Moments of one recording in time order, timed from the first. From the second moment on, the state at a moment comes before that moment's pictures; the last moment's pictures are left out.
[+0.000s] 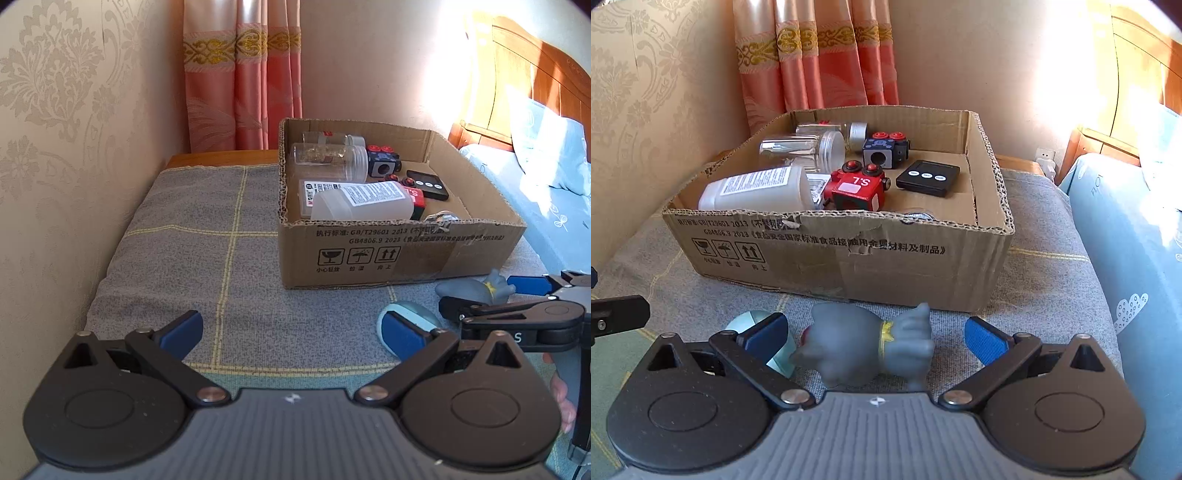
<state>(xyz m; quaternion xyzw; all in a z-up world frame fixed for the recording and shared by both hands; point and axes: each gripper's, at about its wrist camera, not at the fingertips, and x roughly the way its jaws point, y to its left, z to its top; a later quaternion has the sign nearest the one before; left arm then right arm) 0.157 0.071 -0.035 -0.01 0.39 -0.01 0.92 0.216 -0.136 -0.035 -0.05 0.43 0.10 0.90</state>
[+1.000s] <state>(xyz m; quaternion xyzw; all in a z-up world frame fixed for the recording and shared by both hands) 0.233 -0.001 -0.083 0.00 0.48 -0.05 0.88 0.188 -0.163 -0.053 -0.08 0.42 0.13 0.90</state>
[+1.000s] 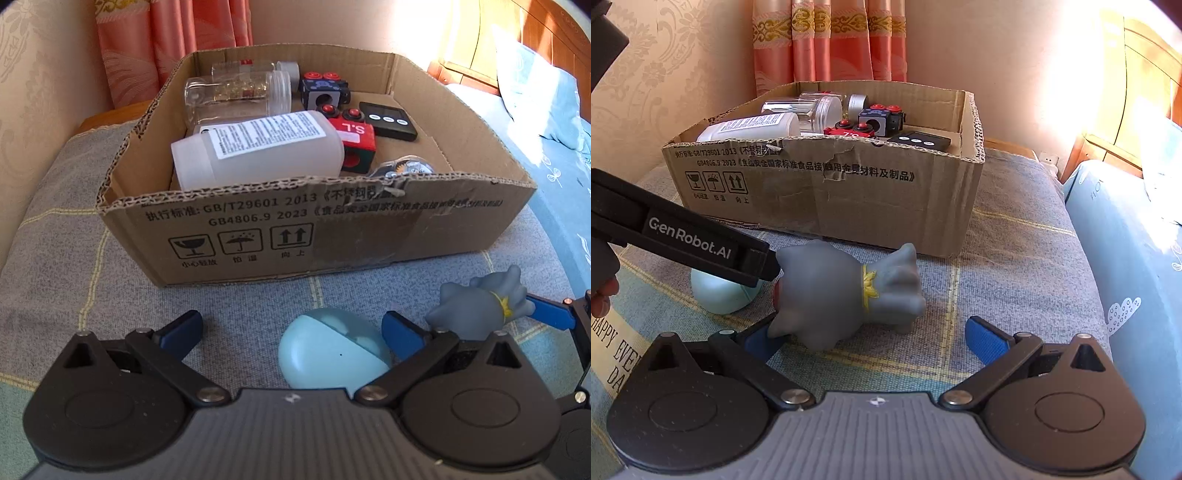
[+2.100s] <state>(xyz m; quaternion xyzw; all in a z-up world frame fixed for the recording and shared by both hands) 0.195 0.005 -0.078 0.02 0.44 -0.05 0.89 0.186 -0.164 -0.053 -0.09 0.41 0.14 0.90</state>
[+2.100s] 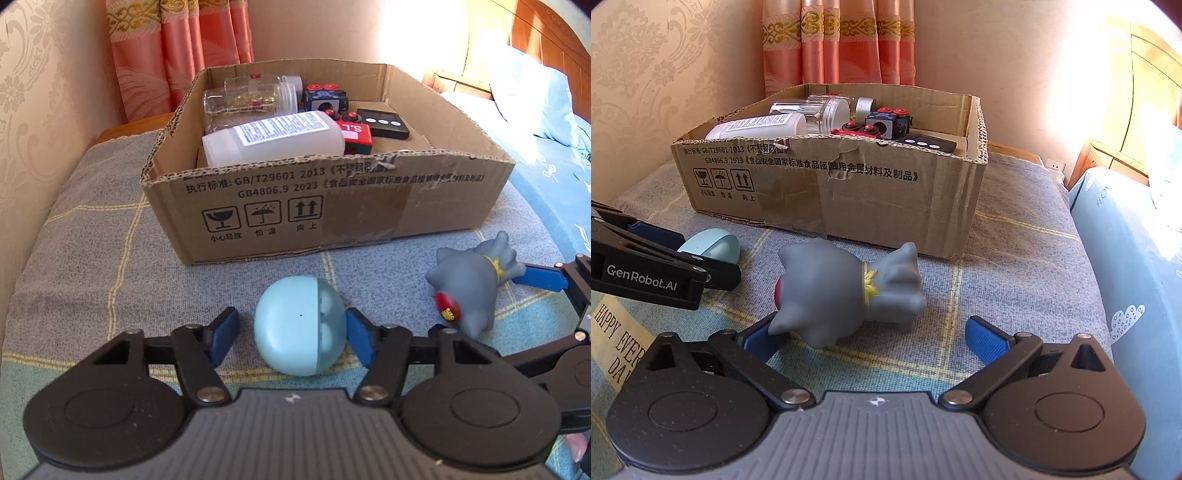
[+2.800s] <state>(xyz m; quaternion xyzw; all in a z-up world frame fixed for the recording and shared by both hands) 0.182 0.029 -0.080 0.01 0.43 -0.04 0.90 0.188 -0.156 -0.052 -0.09 0.41 0.16 0.89</state>
